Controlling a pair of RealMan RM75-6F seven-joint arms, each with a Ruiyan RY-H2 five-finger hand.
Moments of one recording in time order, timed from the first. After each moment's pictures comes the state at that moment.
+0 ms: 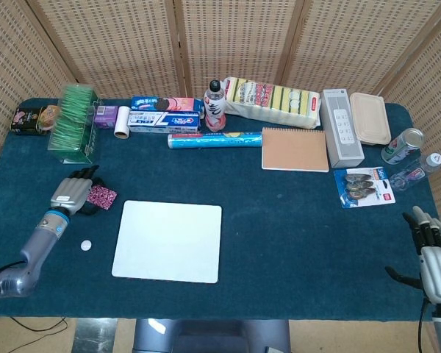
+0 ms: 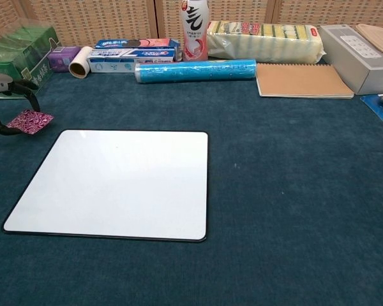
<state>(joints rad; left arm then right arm) -0.68 -1.34 -0.12 -1.26 1.02 0.70 0.16 0.04 -1.06 0.07 -1.69 -1.48 1.50 0.03</state>
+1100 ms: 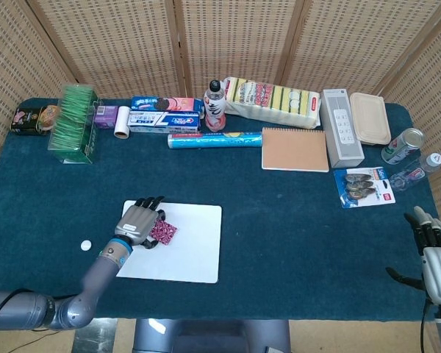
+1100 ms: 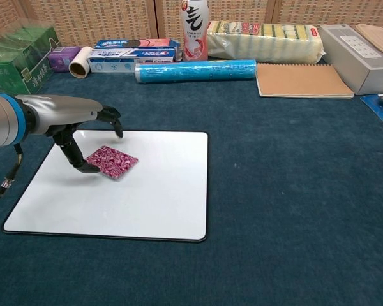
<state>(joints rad) -0.92 -1.42 -0.04 -1.82 0.54 1.01 0.73 0.04 -1.04 0.07 -1.69 -1.49 1.50 0.06</state>
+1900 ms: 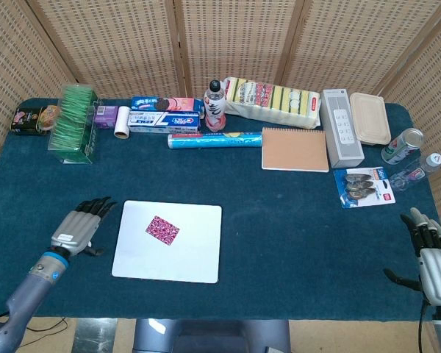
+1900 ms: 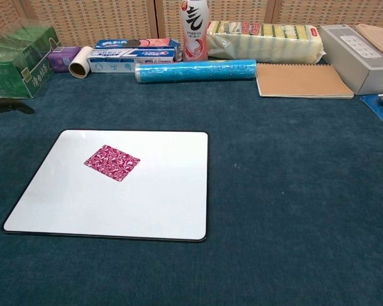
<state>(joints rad) -0.62 -1.13 0.14 -1.79 1.06 1.05 0.34 0.03 -1.04 0.06 -1.71 -1.51 1.51 0.05</state>
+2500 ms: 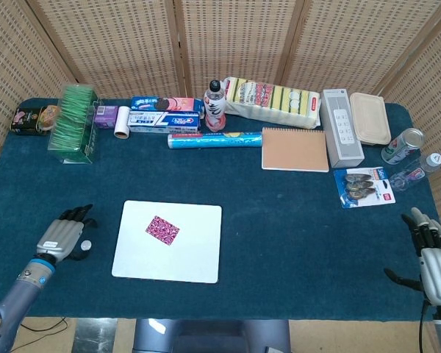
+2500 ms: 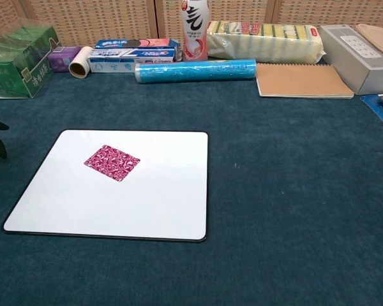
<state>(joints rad) -0.53 -1.21 0.11 -1.63 1.08 1.00 0.26 0.03 -1.04 0.06 -1.71 -1.50 1.50 0.07</state>
